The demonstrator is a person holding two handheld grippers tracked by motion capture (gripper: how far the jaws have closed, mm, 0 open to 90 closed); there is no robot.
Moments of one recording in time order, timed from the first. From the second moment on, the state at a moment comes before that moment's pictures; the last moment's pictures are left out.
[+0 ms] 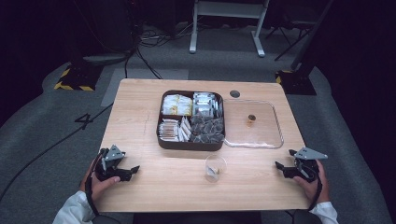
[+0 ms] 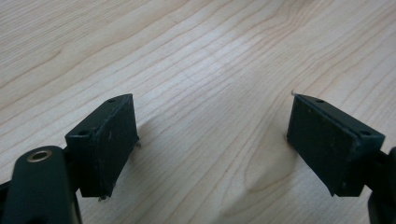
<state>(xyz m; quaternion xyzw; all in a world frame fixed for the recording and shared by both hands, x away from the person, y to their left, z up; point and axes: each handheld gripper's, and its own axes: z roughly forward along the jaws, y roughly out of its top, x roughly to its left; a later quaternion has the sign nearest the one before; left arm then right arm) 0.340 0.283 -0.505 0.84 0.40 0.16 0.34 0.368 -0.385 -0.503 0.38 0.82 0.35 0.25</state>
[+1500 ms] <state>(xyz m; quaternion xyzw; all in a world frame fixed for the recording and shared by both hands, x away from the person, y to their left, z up) 0.341 0.283 -0.505 0.84 0.39 0.15 0.34 0.367 -0.384 -0.503 0.37 0.82 0.35 0.26</state>
